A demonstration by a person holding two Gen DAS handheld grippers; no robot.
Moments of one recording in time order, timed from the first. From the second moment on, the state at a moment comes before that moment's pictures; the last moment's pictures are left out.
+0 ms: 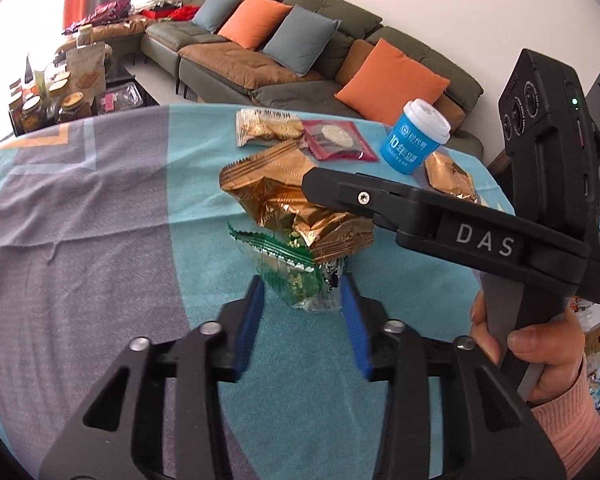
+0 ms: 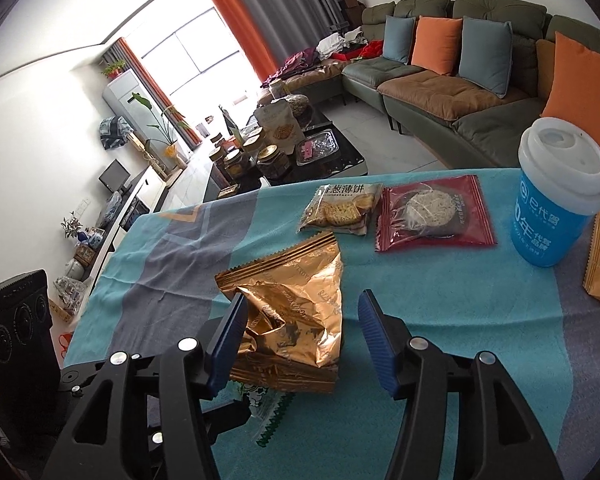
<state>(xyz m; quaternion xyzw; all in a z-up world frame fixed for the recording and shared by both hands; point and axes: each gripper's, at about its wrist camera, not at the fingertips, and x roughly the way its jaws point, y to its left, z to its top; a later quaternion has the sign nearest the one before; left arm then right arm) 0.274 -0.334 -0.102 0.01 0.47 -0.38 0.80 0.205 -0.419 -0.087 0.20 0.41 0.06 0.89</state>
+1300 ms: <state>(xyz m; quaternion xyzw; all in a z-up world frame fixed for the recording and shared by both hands) 0.232 -0.199 -0.073 0.02 0.41 -0.32 0.85 0.180 -0.391 -0.082 0.20 0.39 0.10 0.89</state>
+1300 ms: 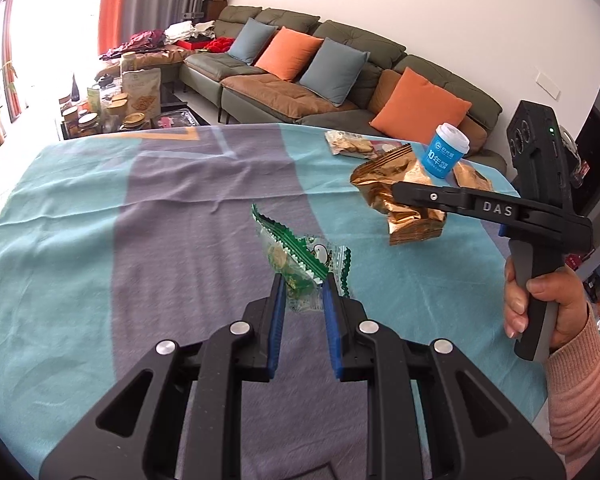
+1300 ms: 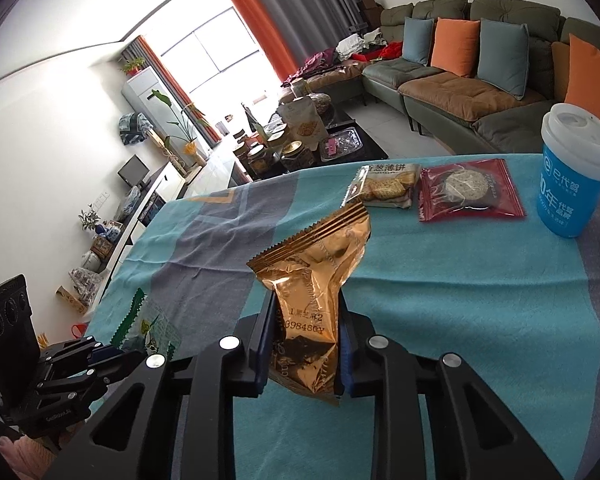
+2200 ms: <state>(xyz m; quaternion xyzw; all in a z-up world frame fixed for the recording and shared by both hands) 0.156 -0.053 -0.060 -0.01 0.39 -0.24 0.89 0.137 -0.248 -0.059 0.17 0.36 0.24 0.88</state>
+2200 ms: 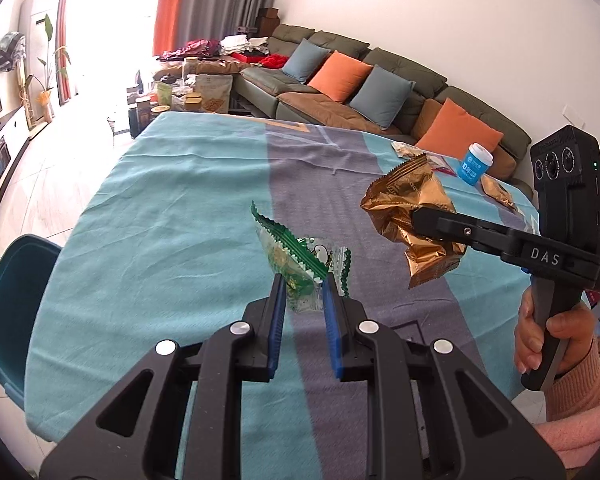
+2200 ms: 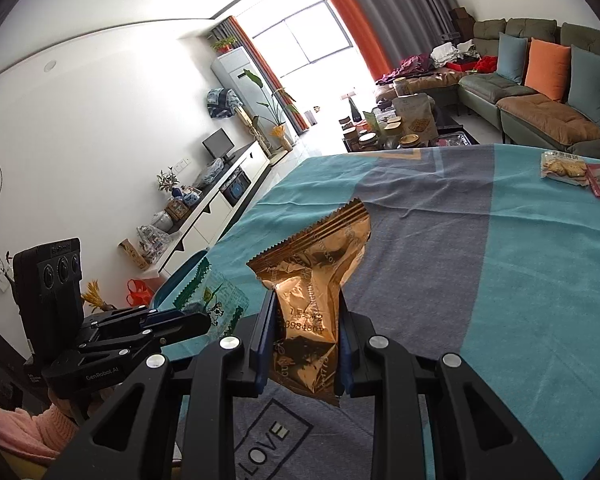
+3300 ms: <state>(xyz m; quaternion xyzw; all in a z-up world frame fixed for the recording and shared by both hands) 0.133 0.022 -0.057 -0.05 0.37 -0.17 0.91 0.143 -0.178 -0.066 0.17 0.37 0.29 0.86</state>
